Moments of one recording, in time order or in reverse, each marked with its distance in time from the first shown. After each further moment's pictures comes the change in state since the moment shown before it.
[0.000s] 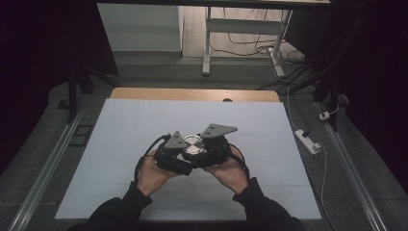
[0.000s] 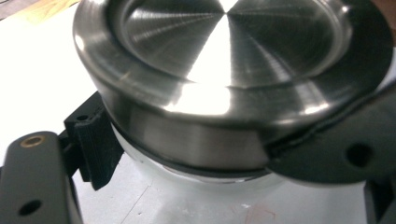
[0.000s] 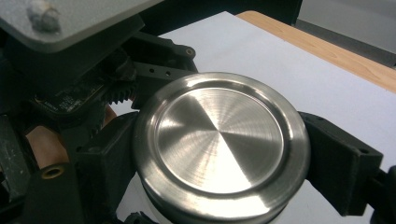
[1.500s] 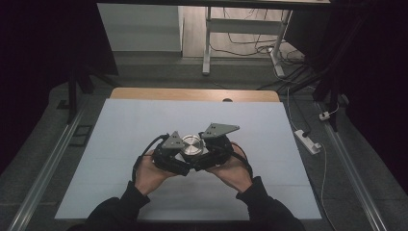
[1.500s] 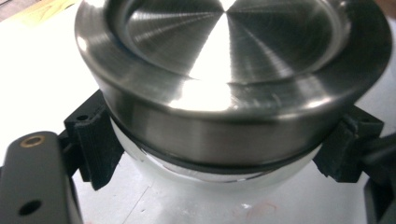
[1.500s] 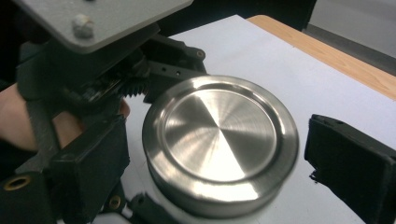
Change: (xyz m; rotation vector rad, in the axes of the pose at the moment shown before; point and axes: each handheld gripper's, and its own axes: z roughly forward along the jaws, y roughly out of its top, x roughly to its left) left arm 0.002 -0.002 -0.003 -0.003 -0.012 0.018; right arm 0.000 0.004 -0.007 -0.002 0.033 -0.032
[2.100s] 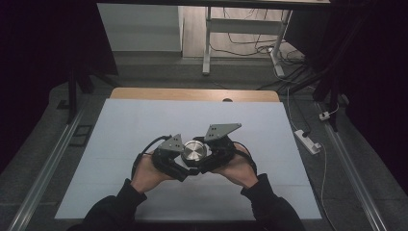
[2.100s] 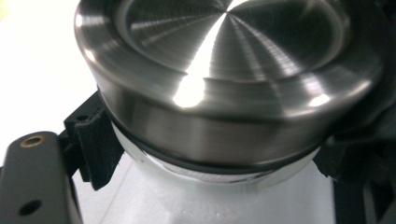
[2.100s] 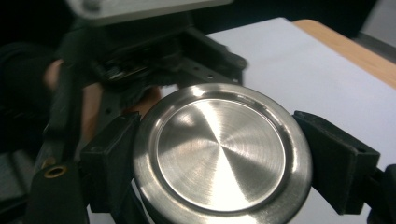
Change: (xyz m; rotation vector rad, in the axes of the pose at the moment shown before) left arm 0.001 0.002 -0.007 -0.028 -0.232 0.100; right arm -0.007 0.001 -0.008 0.014 0.211 -0.095
